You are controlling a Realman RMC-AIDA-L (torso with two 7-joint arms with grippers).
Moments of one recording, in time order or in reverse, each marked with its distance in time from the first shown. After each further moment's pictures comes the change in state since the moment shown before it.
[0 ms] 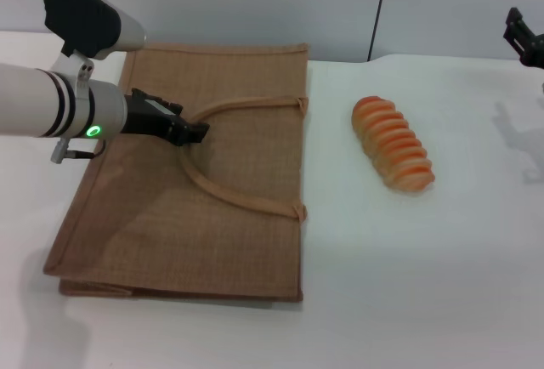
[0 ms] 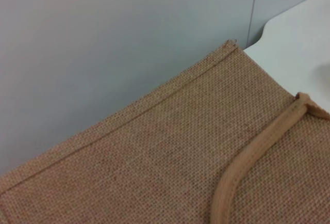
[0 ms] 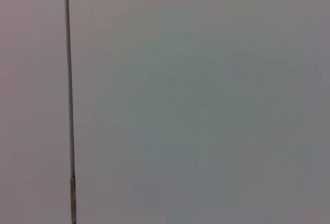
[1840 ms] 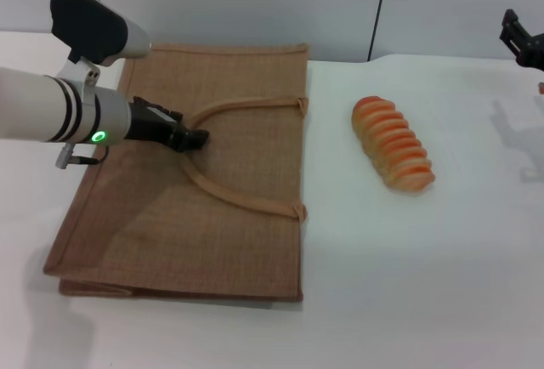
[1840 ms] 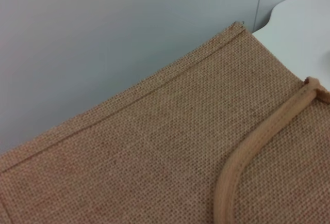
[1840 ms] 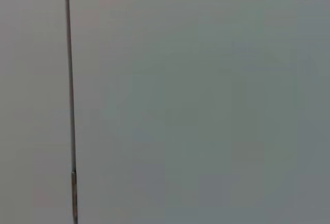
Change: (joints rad) left arm -0.036 0.000 0.000 -0.081 0.001 0.031 -0.001; right arm 0.011 0.002 0.000 0.002 0.000 0.025 0.000
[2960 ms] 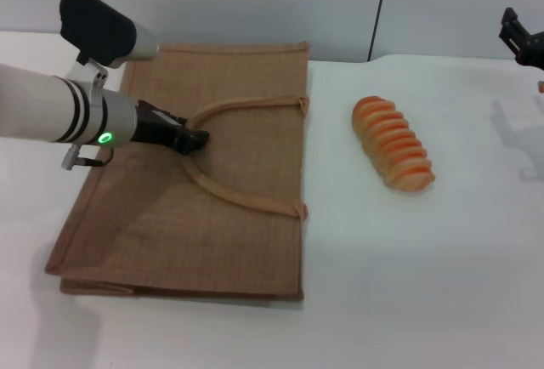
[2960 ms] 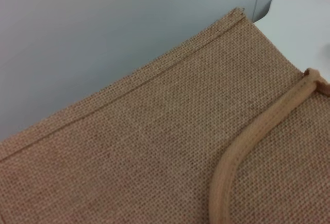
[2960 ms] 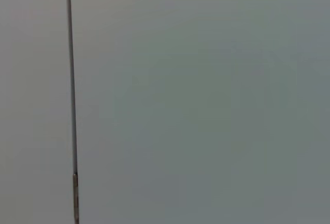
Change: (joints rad) left arm -0.040 0.002 0.003 -0.063 0.000 0.010 0.001; right arm 0.002 0.000 0.000 -0.002 0.000 0.000 0.001
